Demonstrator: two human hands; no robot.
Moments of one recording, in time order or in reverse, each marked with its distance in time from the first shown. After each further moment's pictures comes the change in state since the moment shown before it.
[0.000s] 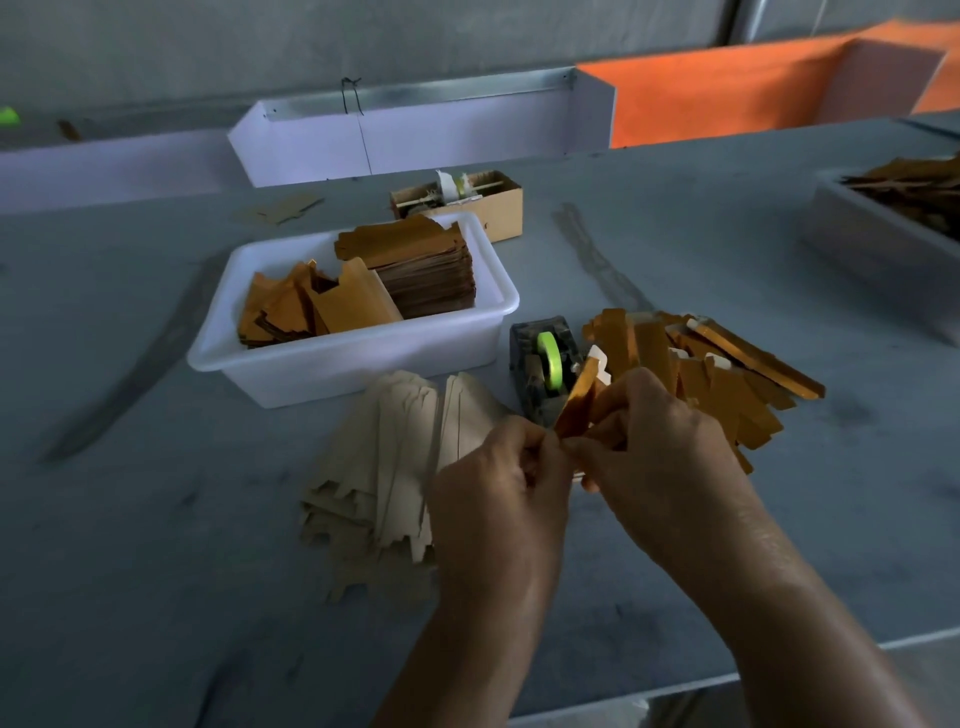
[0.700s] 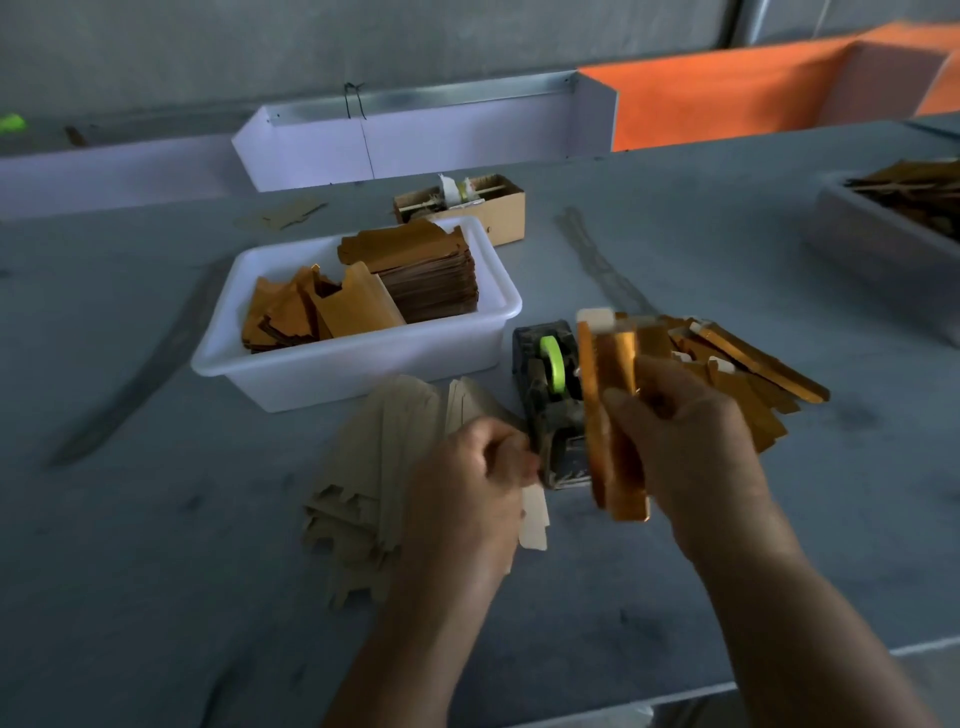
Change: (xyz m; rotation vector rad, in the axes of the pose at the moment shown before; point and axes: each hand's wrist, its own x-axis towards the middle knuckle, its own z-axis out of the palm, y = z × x) left_hand 0.018 -0.025 -0.009 -0.116 -0.176 -0.290; right_hand 0.019 0.023 0.008 0.452 0.117 0.089
